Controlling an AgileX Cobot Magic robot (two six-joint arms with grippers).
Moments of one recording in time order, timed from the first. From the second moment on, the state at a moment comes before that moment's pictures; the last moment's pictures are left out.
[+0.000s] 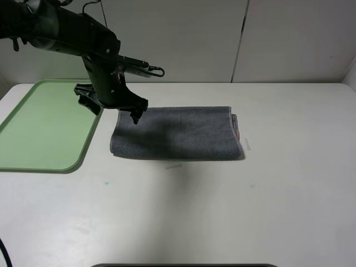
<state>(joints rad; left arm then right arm) -0.47 2.05 -1.40 0.33 0.65 -0.47 -0.13 -0.01 -0.49 0.01 1.02 0.02</state>
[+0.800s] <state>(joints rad) -0.43 2.18 -1.40 0.23 0.57 -0.48 -0.13 -0.01 -0.49 0.01 1.02 0.02</state>
